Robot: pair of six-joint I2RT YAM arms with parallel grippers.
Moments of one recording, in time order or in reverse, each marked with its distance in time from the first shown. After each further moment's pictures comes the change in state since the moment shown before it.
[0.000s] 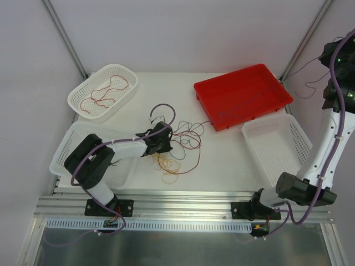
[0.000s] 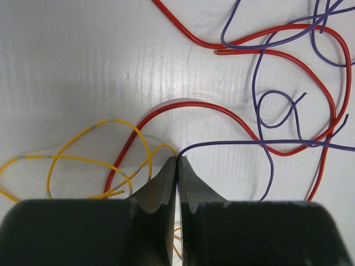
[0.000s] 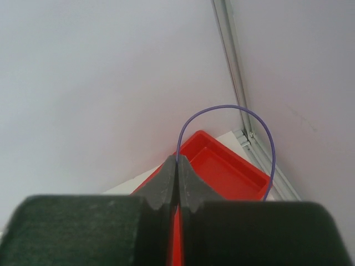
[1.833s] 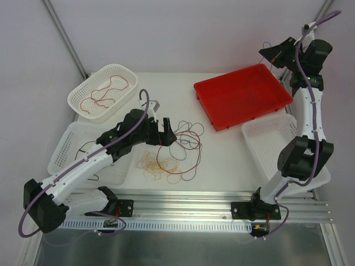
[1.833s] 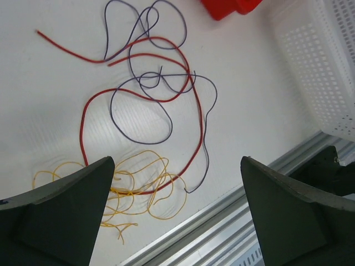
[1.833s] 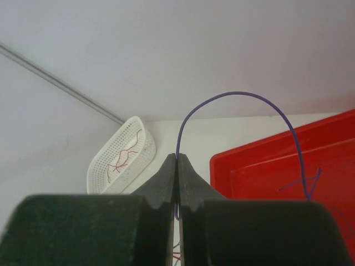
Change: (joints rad) left arm 0.020 -0.522 0.125 -0.304 0.238 0.245; right arm 0.132 0.261 -0.233 0.472 -0.631 0.287
